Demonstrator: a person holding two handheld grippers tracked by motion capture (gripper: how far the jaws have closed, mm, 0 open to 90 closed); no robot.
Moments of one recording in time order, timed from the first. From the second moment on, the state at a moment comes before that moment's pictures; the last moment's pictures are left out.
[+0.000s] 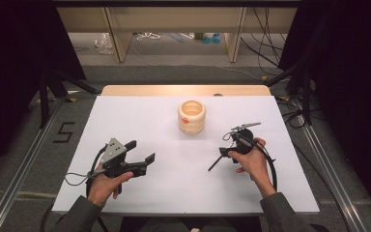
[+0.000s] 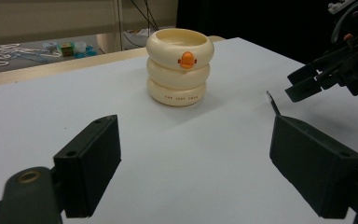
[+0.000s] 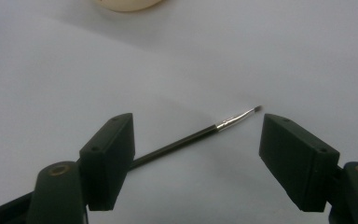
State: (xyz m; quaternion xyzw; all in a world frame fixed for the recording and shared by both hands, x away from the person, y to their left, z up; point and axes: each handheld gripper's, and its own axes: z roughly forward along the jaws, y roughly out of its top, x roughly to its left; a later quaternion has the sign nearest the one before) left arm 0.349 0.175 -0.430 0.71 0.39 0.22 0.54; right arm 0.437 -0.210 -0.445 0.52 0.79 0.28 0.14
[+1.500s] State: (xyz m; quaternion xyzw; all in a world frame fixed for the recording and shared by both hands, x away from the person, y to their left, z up) left arm 0.351 0.176 -0.430 0.71 0.40 0.22 0.54; right arm 0.457 -0.194 -0.452 0.56 0.80 0.21 0.09
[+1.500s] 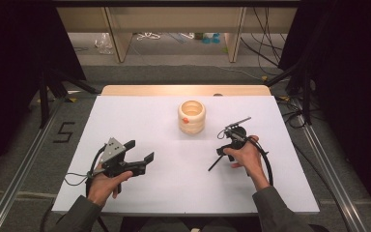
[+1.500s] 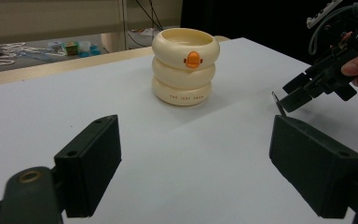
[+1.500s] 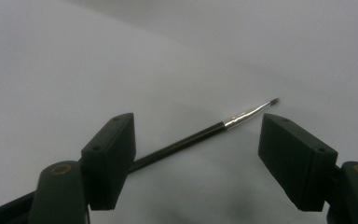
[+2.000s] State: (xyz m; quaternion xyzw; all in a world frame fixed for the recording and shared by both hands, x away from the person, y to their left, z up) left arm 0.351 0.176 -0.430 0.71 0.40 0.22 0.54; right arm 0.464 -0.191 -0.456 0.56 0.80 0.19 0.09
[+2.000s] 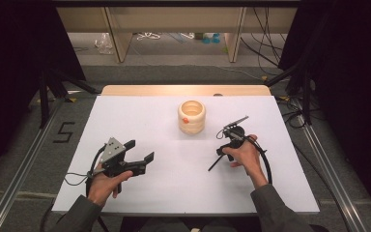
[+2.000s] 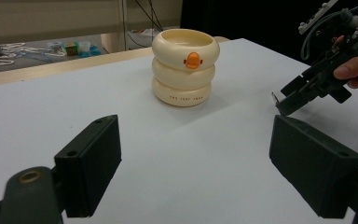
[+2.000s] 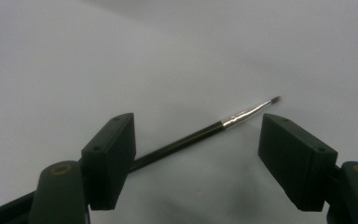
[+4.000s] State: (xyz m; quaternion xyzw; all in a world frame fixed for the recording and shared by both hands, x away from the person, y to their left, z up) left arm 0.351 0.176 -0.429 0.71 0.40 0.23 0.54; right arm 0.475 -0.190 -0.459 0.52 0.84 0.13 0.08
